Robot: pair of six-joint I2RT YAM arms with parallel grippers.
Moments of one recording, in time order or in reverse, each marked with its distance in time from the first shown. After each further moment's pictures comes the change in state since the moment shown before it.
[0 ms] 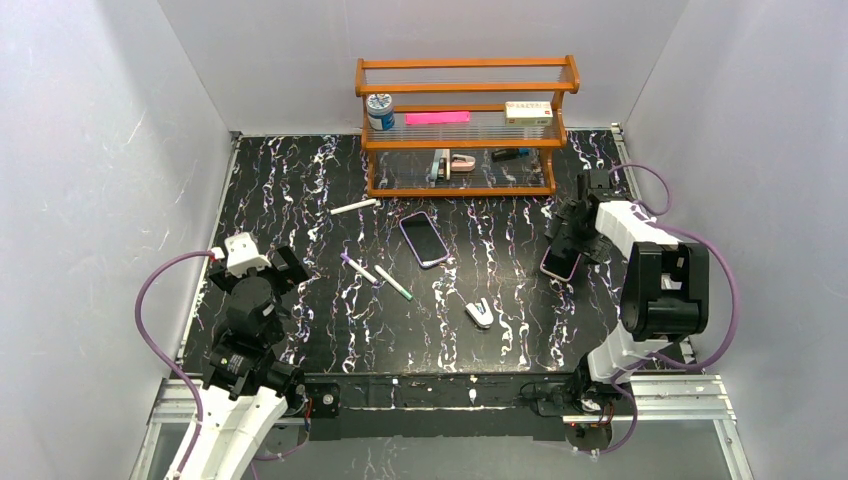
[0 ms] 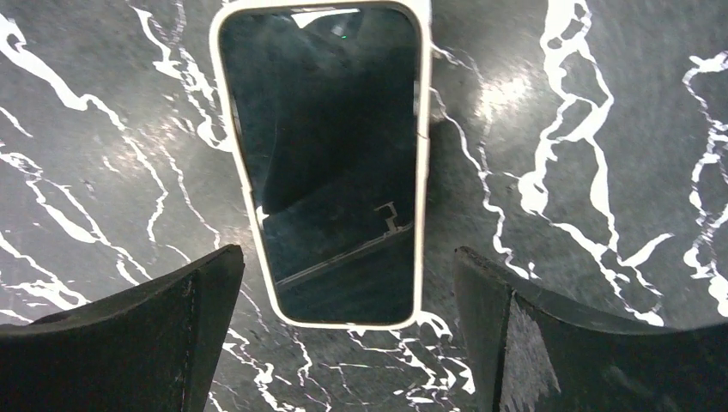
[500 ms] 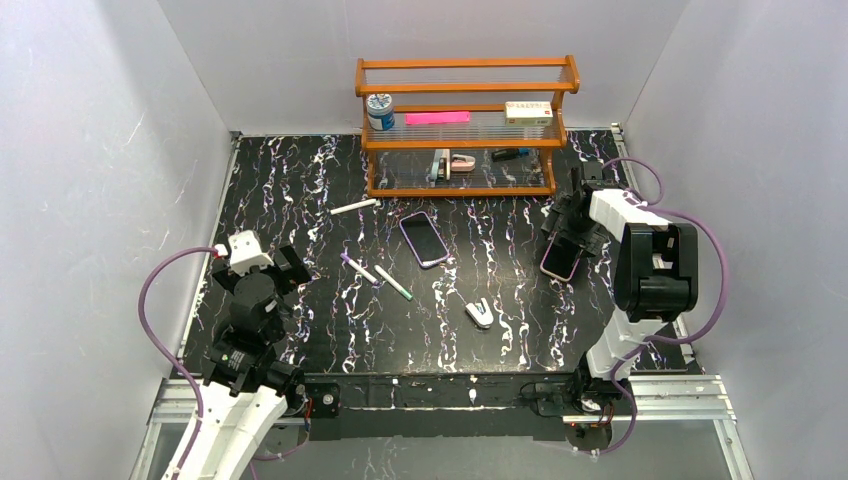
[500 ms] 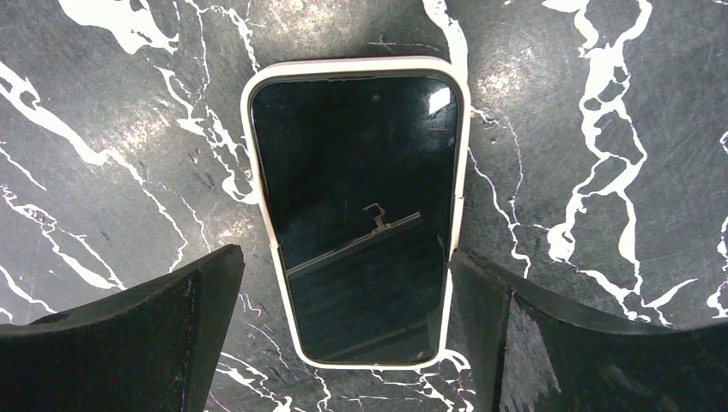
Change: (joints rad) left arm 0.000 0.026 0.010 -0.029 0.018 -0.023; right arm 0.006 0.145 0.117 -0.004 -0.010 0.005
